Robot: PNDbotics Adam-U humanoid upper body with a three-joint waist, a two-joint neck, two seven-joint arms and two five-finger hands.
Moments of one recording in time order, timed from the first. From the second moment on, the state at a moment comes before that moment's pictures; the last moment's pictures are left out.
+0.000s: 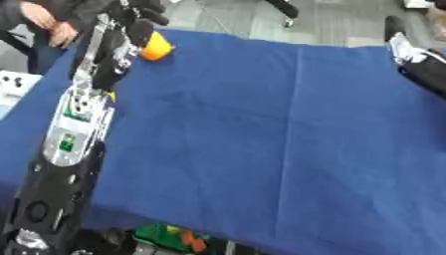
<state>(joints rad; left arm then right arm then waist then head) -0.36 0.34 0.11 -1.77 0.02 -0.22 -0.14 -0.58 -0.08 0.03 -1.68 0.60 -0.17 -0.02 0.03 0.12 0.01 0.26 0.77</state>
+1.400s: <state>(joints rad) -0.41 0.89 0.06 -1.09 -0.71 -0.50 -0.20 -0.52 -0.10 0.04 -1.63 0.55 -0.18 0.01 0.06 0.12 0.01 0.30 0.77</state>
